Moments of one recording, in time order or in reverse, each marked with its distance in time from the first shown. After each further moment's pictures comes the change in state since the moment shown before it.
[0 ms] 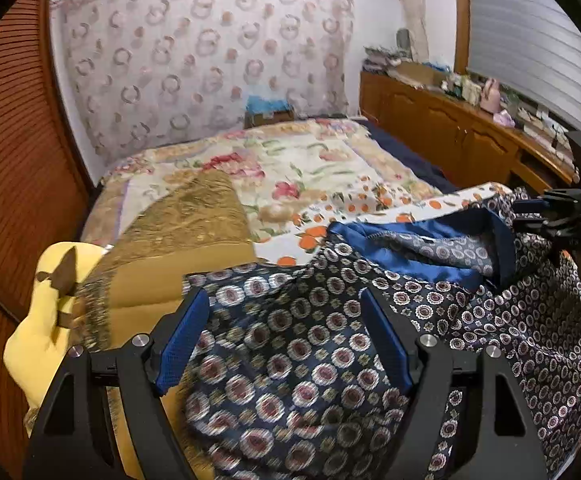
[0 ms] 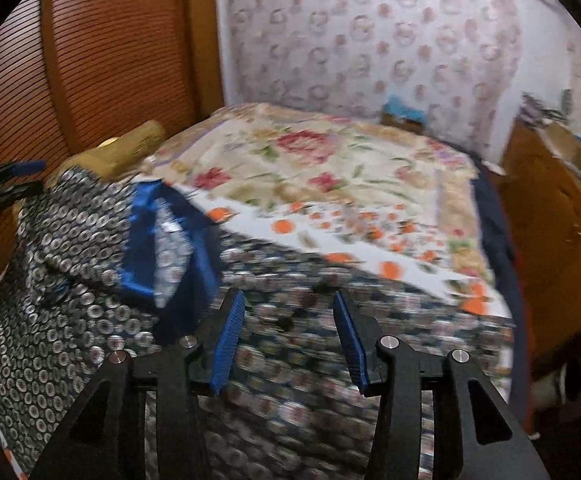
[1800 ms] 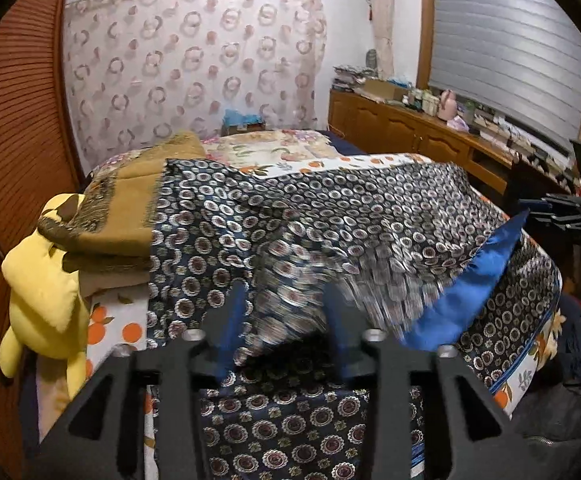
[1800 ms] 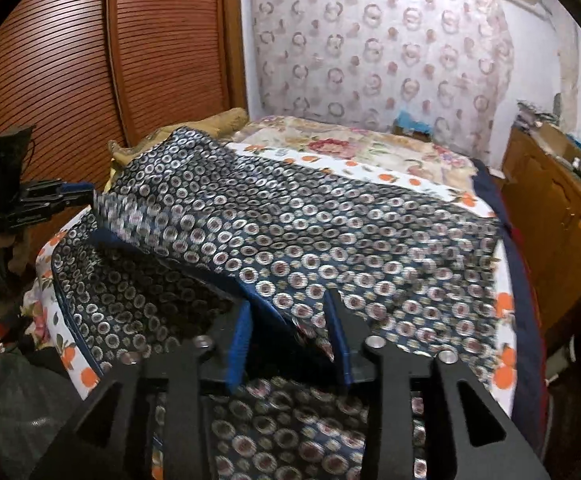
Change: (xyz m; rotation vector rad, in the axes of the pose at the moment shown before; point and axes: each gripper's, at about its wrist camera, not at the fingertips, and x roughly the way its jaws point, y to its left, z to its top) left arm -0.140 -0.049 -0.145 -0.026 -0.120 -0.091; right arm -0.156 0.079 -0.177 0.030 -0.126 -0.021
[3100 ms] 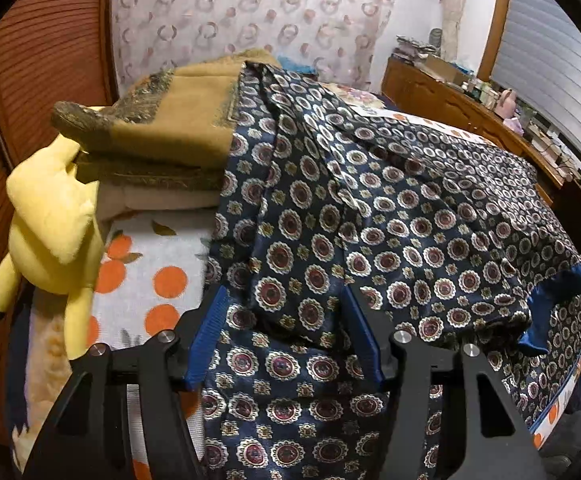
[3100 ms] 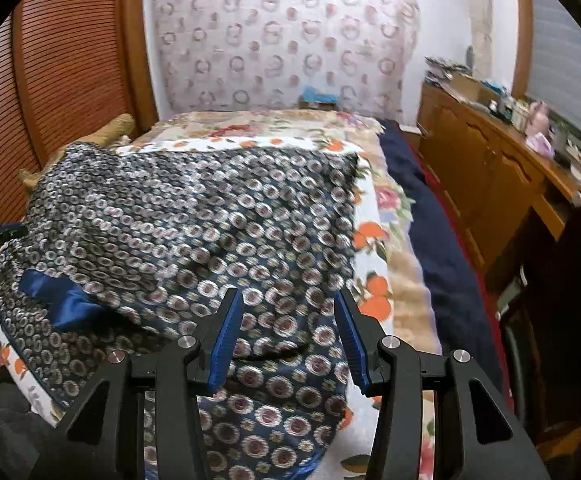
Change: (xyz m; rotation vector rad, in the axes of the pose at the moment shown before) left arm 0.068 0.070 -0.032 -0.172 0.177 0.085; right arm -0.039 -0.054 -0.037 0.206 0.074 -0.247
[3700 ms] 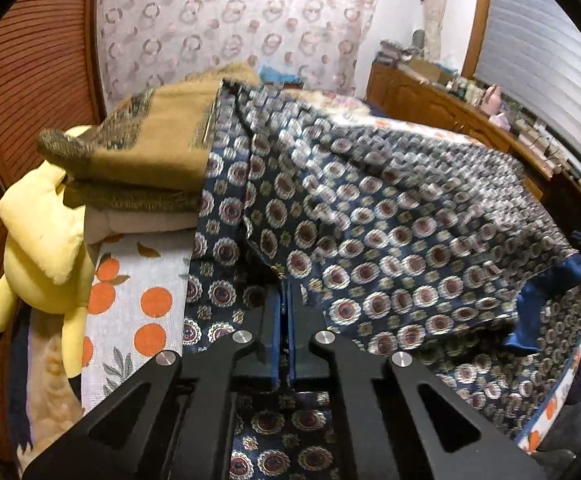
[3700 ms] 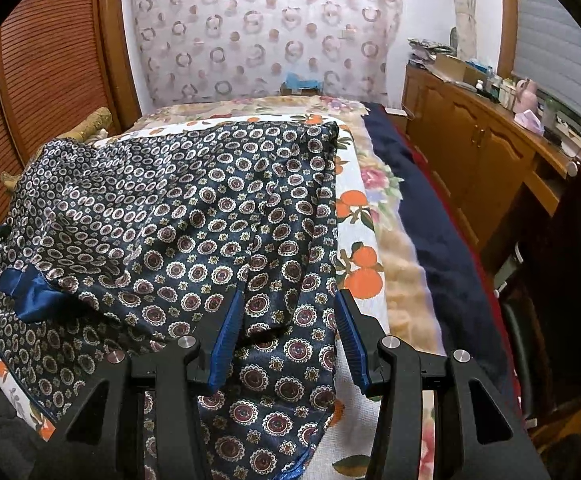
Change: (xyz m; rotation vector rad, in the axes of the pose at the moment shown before) left arm -0.010 -0.010 0.008 0.044 -0.047 -0.043; right arm 0.022 -0.010 -0.008 0.036 0.034 -0.025
